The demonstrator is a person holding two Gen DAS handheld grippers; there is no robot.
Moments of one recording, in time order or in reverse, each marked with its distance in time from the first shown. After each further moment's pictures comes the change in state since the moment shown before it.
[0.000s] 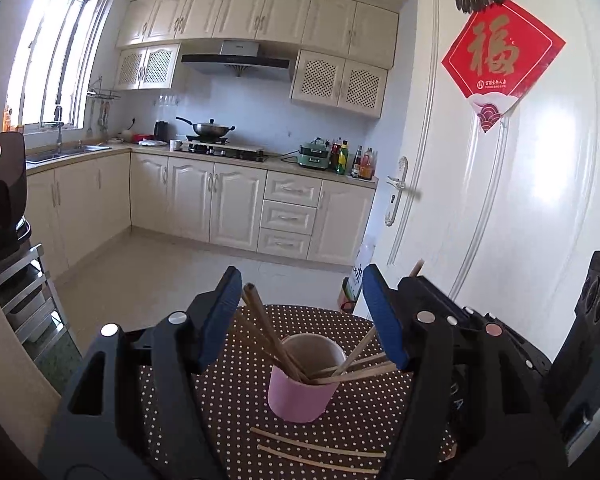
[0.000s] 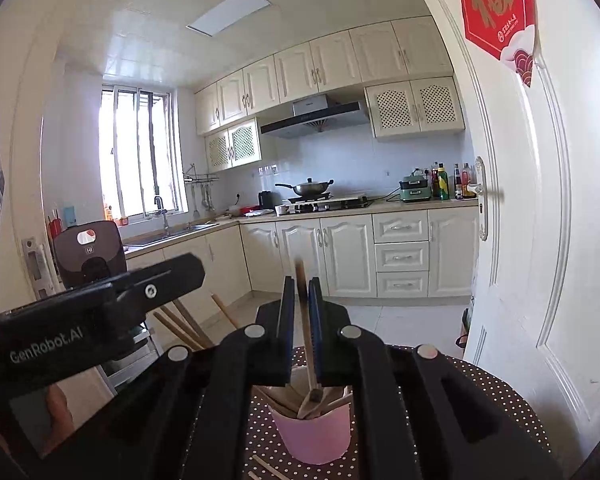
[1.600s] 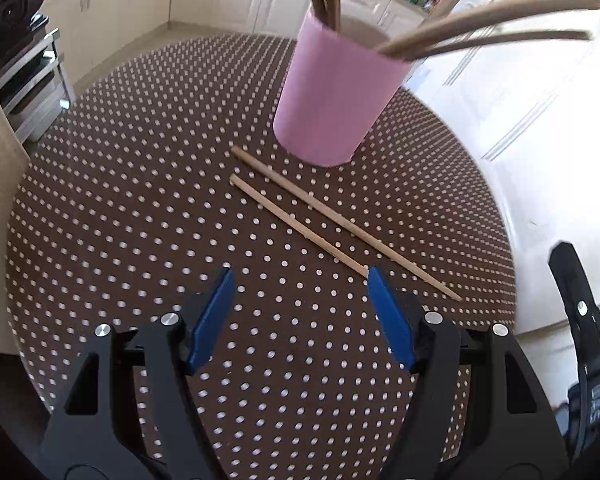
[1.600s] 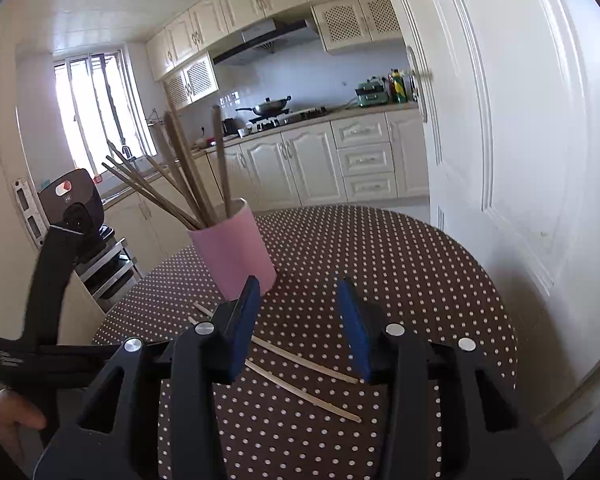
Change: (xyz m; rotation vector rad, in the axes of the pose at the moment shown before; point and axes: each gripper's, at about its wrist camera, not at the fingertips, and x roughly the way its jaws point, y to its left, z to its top) left arm 0.052 -0.016 -0.173 -0.262 0.716 0.143; right arm -0.069 -0.078 -0.096 0.150 0.300 -0.083
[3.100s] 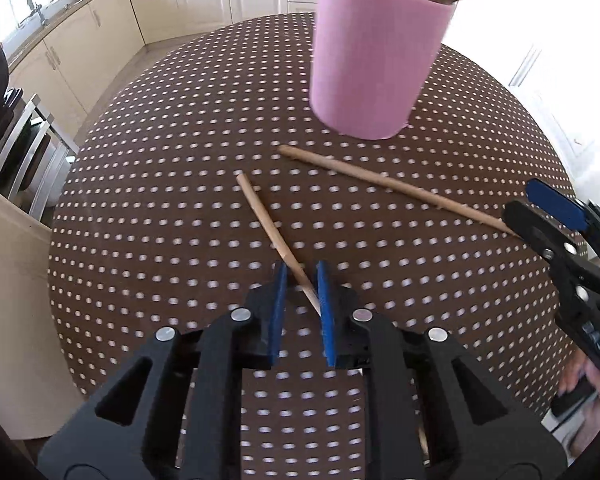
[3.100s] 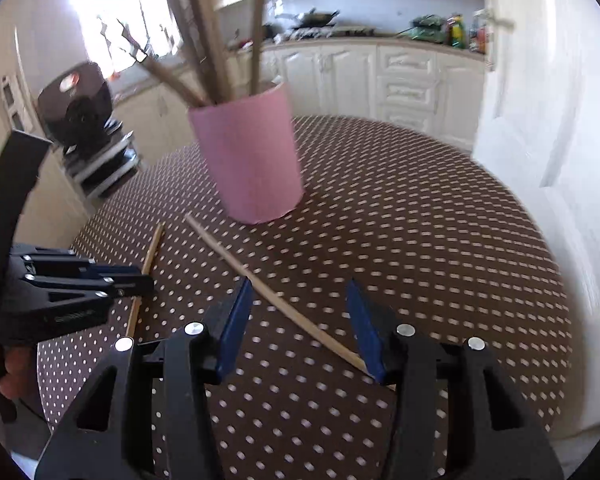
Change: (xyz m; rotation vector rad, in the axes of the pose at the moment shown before) left arm 0.061 -0.017 0.049 0.296 0.085 0.134; right arm 0.087 0.028 -0.008 -0.218 0.349 0.058
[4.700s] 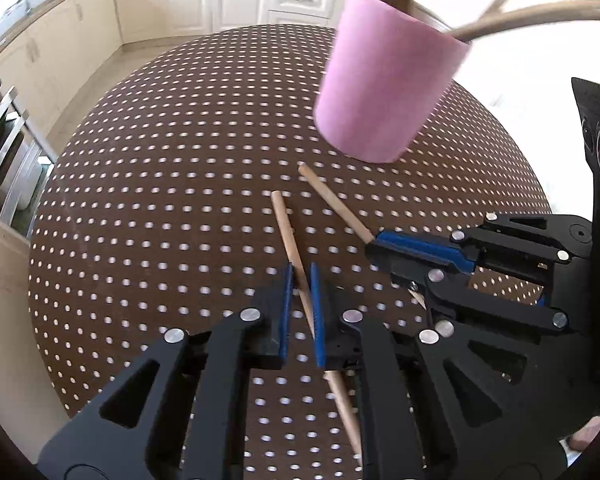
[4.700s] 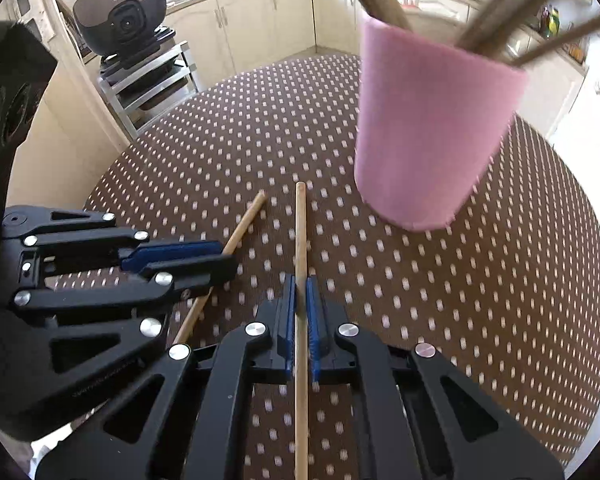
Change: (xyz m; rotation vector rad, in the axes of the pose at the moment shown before) left arm 0.004 0.074 0.005 -0.004 -0.045 -0.148; right arm 0.074 0.090 0.032 -0.178 0.287 0.122
